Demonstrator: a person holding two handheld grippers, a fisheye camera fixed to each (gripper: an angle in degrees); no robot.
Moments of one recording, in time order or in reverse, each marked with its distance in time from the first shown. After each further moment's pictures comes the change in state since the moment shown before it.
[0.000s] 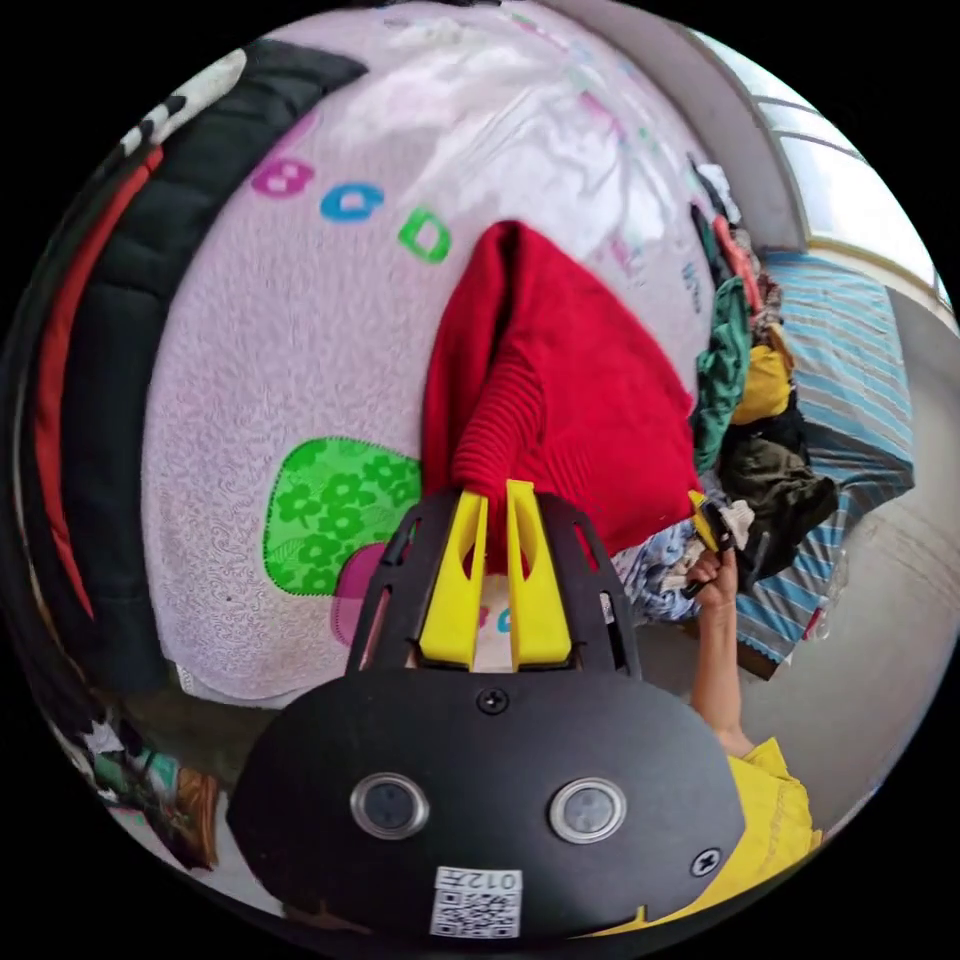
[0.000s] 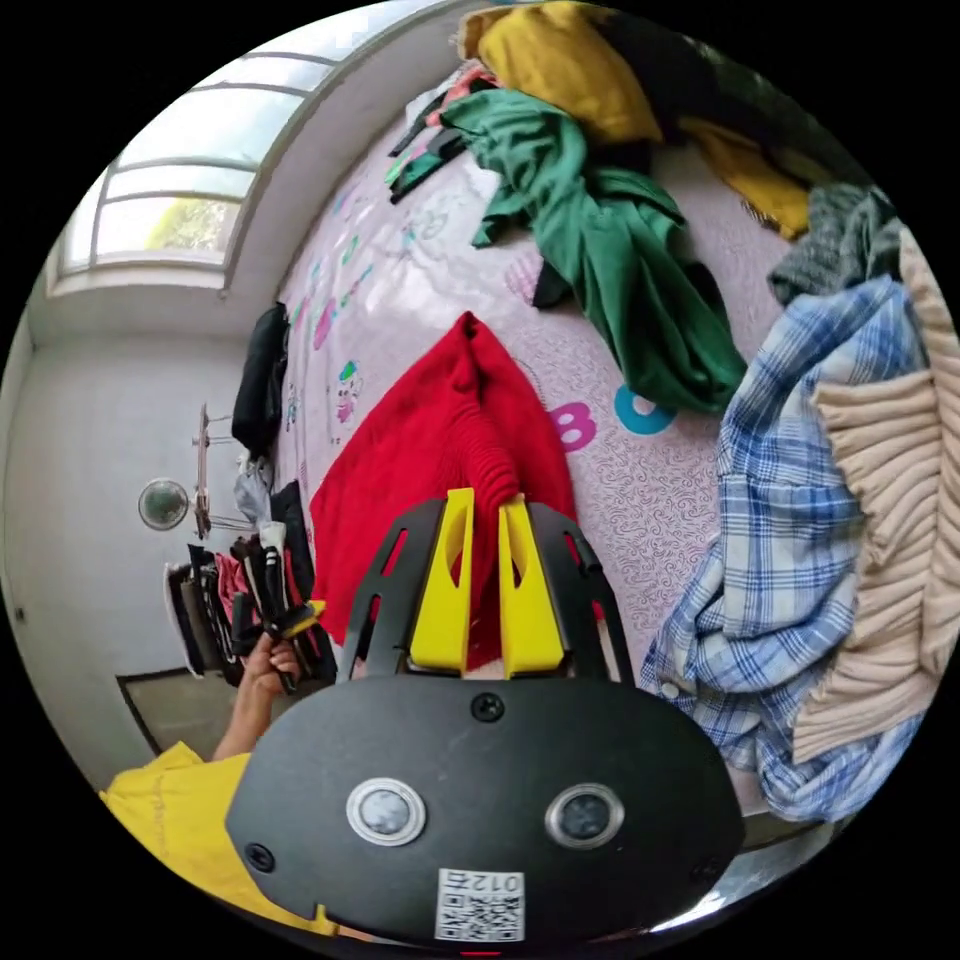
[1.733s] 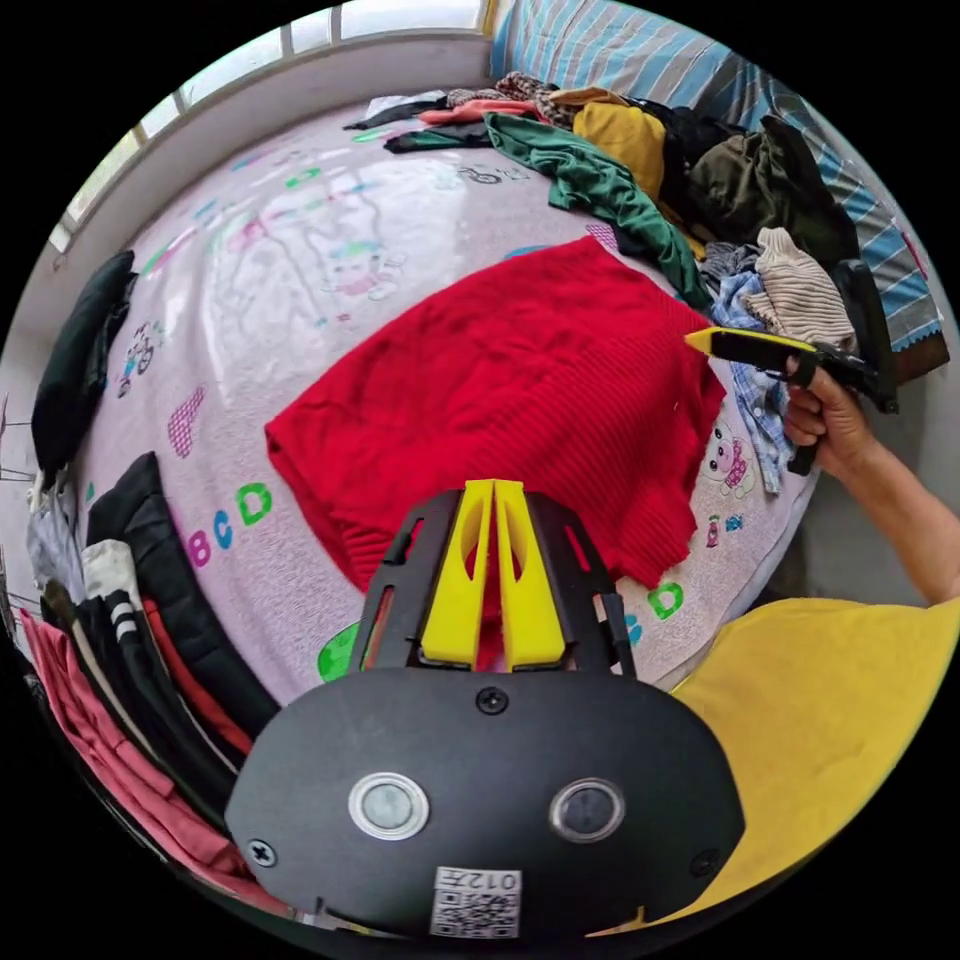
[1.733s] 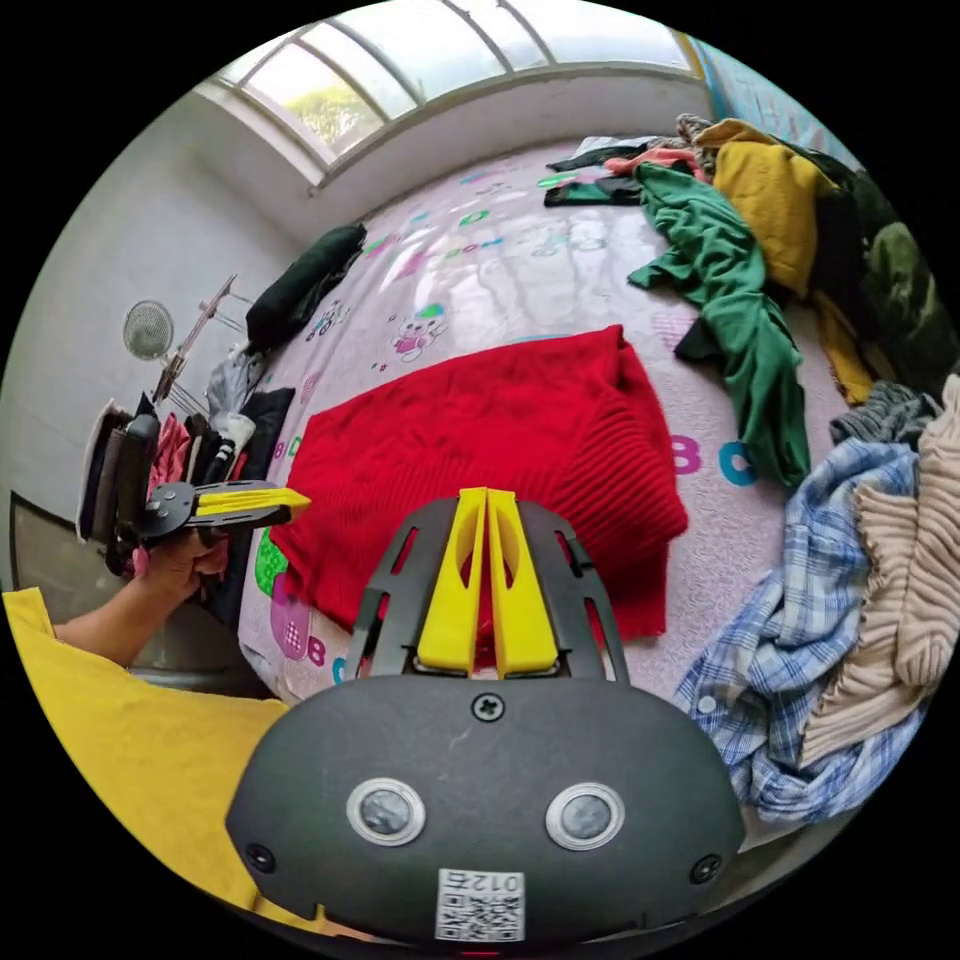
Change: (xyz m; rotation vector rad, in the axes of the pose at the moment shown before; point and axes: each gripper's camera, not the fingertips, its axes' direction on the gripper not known) left arm 0.336 0.199 0.194 1.994 -0.574 0.871; right arm -0.026 0.149 0.270 0.107 0.187 -0.419
